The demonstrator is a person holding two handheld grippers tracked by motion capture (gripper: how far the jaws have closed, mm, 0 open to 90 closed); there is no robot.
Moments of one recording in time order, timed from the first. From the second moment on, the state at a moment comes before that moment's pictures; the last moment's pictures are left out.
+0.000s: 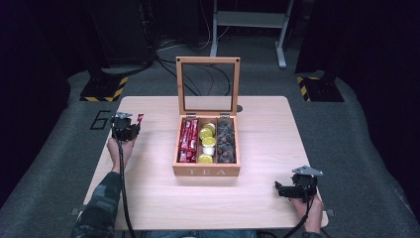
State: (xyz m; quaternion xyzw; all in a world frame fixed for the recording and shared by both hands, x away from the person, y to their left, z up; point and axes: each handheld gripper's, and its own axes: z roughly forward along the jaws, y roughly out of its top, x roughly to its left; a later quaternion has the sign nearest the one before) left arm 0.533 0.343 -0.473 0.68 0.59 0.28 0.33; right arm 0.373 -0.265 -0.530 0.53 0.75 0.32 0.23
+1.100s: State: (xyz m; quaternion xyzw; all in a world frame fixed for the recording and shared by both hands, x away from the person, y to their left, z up) left arm 0.549 0.362 -0.513 0.67 0.63 0.27 0.30; right arm 0.373 -0.265 -0.530 0.53 0.75 0.32 0.23
